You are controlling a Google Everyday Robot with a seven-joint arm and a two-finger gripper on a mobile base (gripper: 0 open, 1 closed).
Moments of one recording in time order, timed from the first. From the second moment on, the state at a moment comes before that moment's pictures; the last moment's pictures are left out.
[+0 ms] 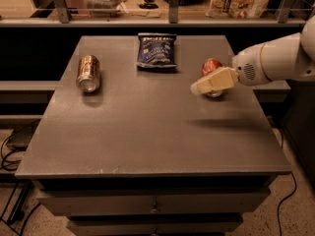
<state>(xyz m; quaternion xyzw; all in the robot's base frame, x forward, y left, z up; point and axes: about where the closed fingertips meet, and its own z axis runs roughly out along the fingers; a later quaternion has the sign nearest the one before) 0.597 -0.146 0.901 -0.34 0.83 0.17 0.41</state>
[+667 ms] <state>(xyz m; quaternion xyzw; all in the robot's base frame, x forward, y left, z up) 0.632 -0.139 0.855 -0.30 0.84 0.18 0.41</state>
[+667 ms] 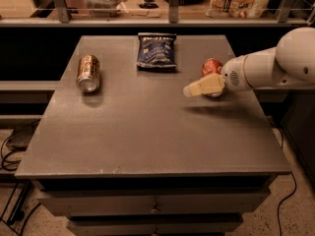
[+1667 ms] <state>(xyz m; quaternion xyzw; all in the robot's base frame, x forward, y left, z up) 0.645 -0.126 0.878 -0.33 0.83 0.15 0.43</state>
